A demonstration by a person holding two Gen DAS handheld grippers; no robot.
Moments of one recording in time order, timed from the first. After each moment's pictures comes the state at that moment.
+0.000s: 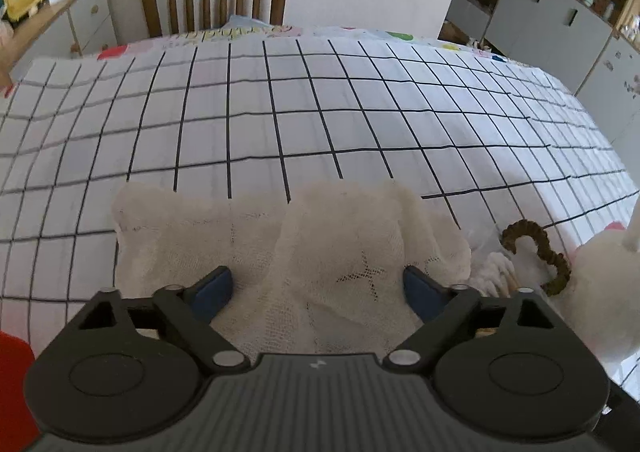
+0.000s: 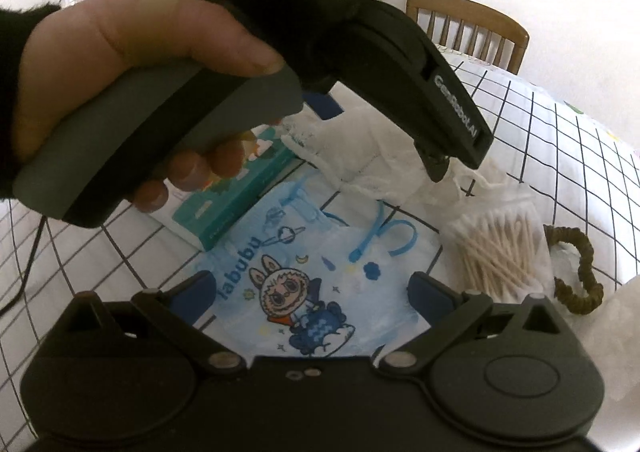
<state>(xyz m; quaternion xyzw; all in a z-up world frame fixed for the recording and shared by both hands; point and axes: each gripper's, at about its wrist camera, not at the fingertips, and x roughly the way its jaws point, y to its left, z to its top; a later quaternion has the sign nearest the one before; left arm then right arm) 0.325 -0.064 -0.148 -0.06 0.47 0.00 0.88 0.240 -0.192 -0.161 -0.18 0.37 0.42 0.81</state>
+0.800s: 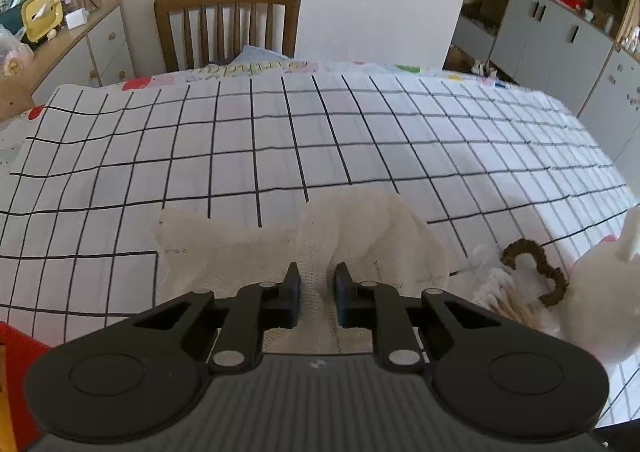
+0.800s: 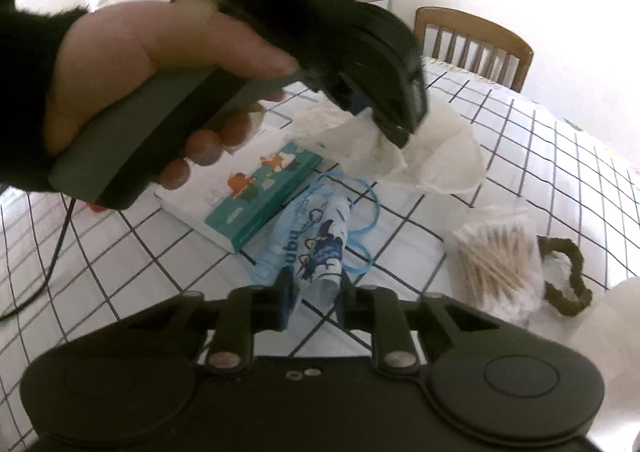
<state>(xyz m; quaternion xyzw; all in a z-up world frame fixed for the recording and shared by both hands) 0.310 -0.051 -0.126 -0.06 0.43 0.02 0.90 0.208 -0.202 -0.142 -0.17 0.36 0.43 0.81</state>
